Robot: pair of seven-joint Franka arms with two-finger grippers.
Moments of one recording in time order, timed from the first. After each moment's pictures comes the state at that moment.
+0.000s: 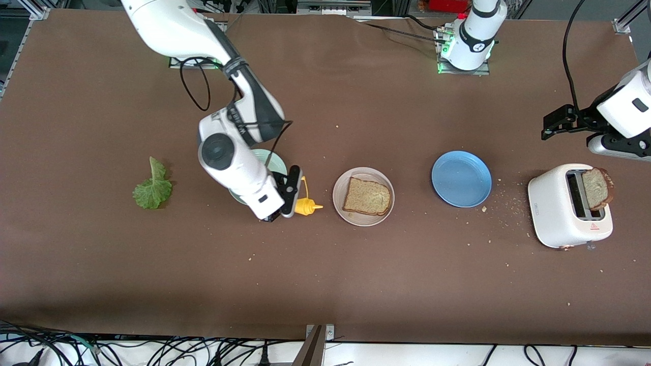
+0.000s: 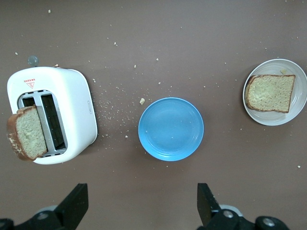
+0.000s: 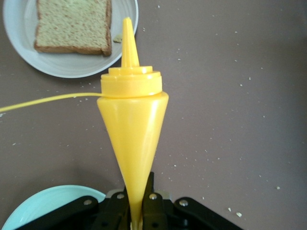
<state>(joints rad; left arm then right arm) -0.01 0.10 -0.02 -1.50 -0.01 1.53 0.11 0.57 0.70 -0.02 -1.39 0.09 2.25 -0.88</state>
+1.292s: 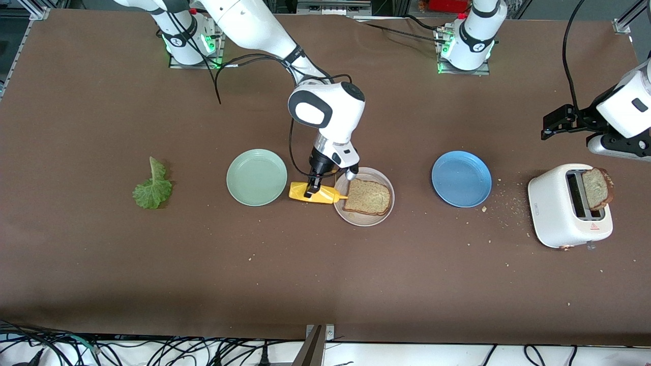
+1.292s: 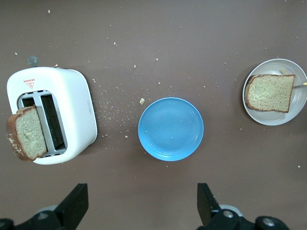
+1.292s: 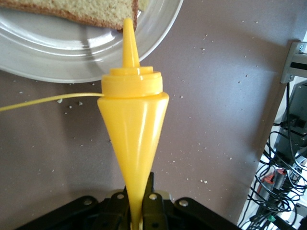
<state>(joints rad) -0.01 0.10 -0.02 -1.50 -0.01 1.53 0.11 0.91 0.86 -0.06 -1.34 -0.78 2.13 -0.15</state>
